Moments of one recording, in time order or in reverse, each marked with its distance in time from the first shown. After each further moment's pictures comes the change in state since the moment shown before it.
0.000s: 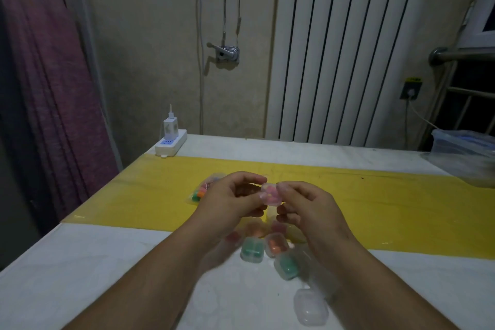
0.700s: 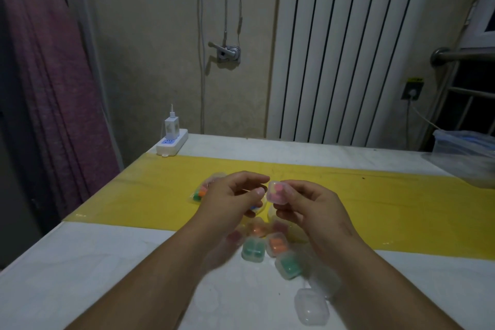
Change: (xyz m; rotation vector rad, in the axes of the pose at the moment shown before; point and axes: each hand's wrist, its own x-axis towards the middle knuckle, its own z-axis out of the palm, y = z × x) left_hand 0.000 0.001 -0.001 0.162 0.064 0.051; right_hand 0.003 -0.002 -0.002 0.026 0.025 0.041
